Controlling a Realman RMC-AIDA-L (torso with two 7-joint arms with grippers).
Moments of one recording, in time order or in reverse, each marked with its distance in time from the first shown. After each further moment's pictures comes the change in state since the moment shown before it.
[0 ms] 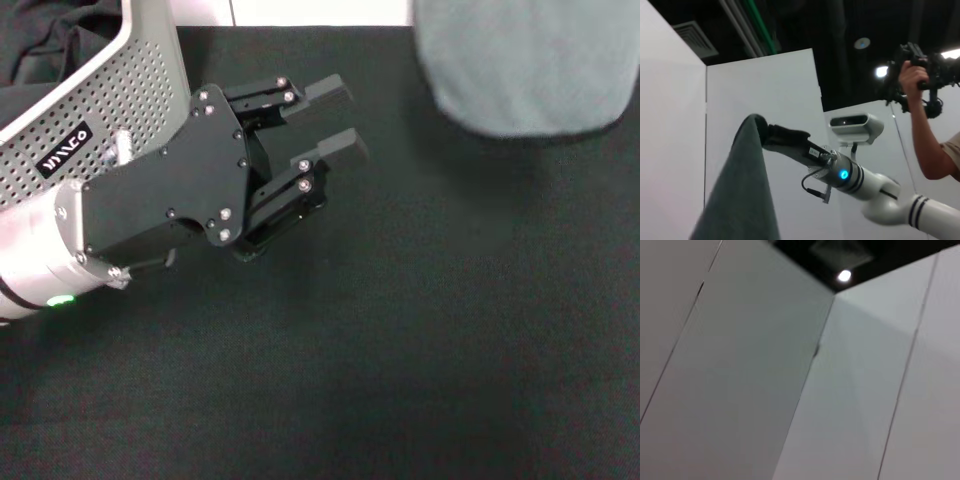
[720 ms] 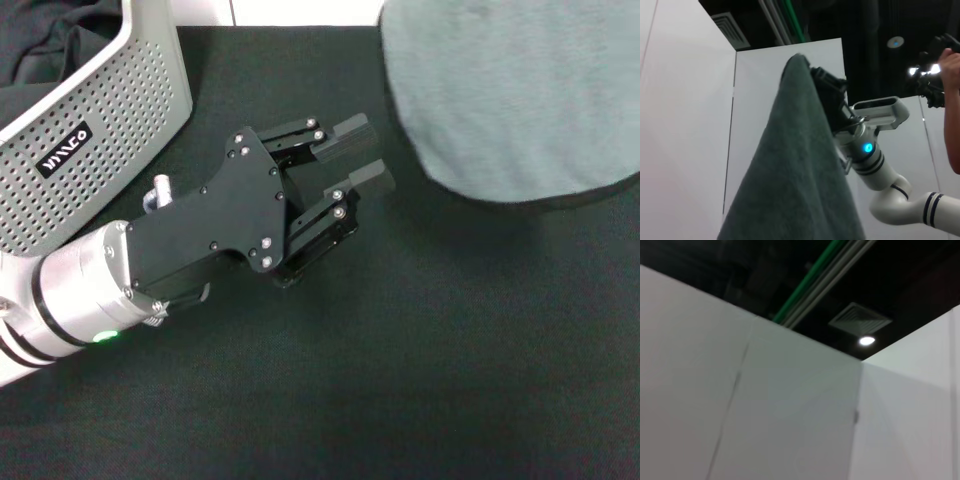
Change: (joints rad) left arm -0.063 -0.009 0.005 -0.268 0.007 -0.014 0.160; right arm -0.007 -0.008 -0.104 0.121 0.270 0.012 -0.029
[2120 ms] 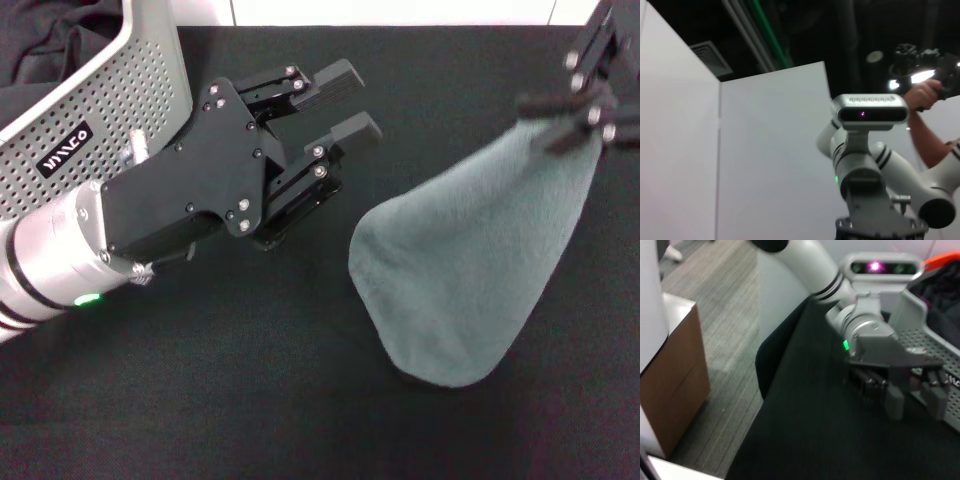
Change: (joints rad) left arm -0.009 0.009 0.000 0.105 -0.050 0.036 -0.026; right arm 0.373 -0.494 -0.587 -0.106 -0.421 0.337 0.412
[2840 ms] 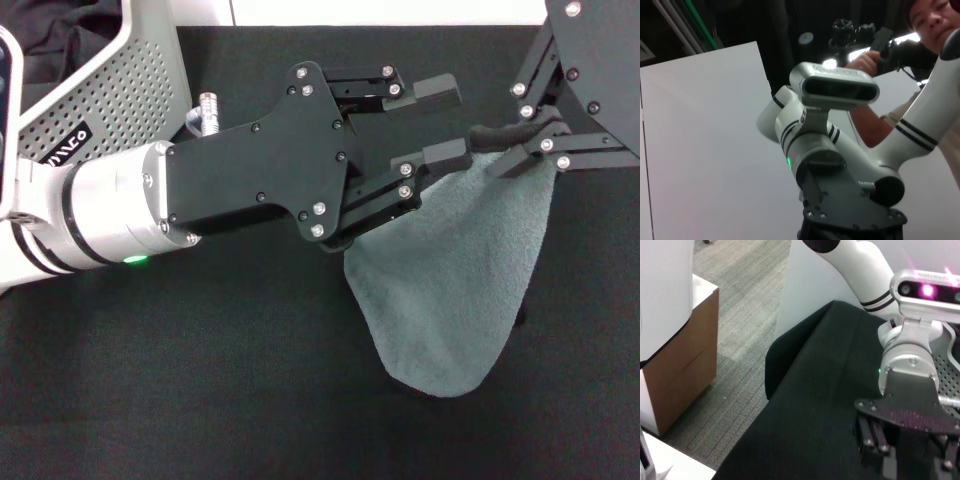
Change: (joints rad) left arm -0.088 0.004 0.104 0.099 0.019 -0.059 0.019; right arm 0.042 0.057 -0.018 -0.029 -0.040 0.002 -0.121
